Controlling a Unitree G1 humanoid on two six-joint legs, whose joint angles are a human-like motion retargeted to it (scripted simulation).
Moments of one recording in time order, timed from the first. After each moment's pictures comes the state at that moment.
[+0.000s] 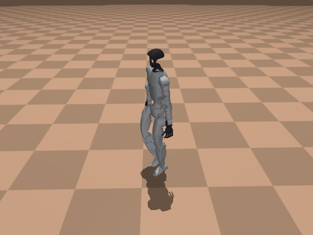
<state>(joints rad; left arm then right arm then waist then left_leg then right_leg) 0.04 0.20 0.52 1.49 0.54 -0.07 -0.06 -0.05 -0.09 -0.03 1.56 -0.16 -0.19 0.01 -0.03 -0.01 0.14 0.09 0.04 0.32 0.11 -0.12 0.07 -0.11 0.08 -0.19 0.51 0.12 -0.10</state>
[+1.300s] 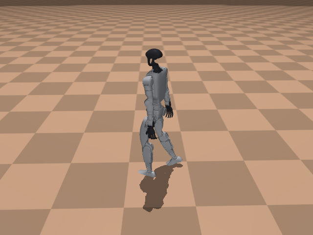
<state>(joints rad) 0.15 0.16 0.58 1.56 0.53 -0.08 0.01 0.00 -0.16 -0.15 1.70 -0.17 -0.08 -0.07 -0.04 0.02 0.07 -0.07 0.07 0.03 0.17 -0.03 -0.04 0.13 0.11 0.30 0.37 0.00 -0.06</state>
